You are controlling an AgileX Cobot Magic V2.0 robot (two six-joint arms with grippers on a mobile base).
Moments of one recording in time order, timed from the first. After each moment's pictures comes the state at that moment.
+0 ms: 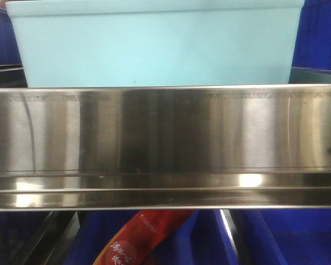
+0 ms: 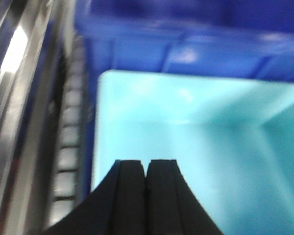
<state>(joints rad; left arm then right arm) -0.48 1.53 -1.72 0.32 1.03 -0.58 0.30 1.52 -1.62 -0.06 1.03 0.39</state>
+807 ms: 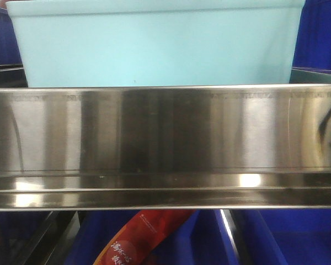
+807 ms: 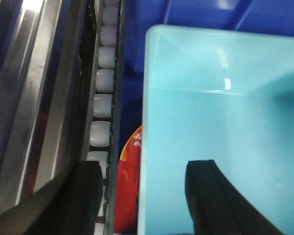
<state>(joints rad) -0.36 1.68 -1.76 0.22 1.11 -0.48 0.30 1.71 -1.69 -0.11 1.08 0.39</state>
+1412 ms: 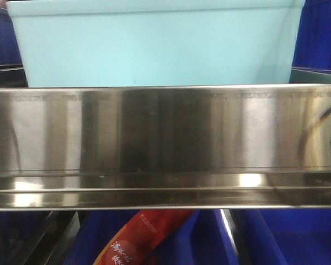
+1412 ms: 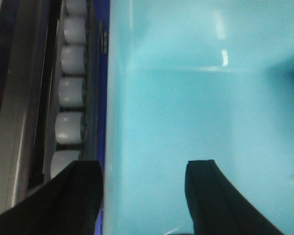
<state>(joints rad) -0.36 1.78 -1.74 0.16 1.07 -0.44 0.30 1.76 -1.69 -0.15 1.06 0.39</state>
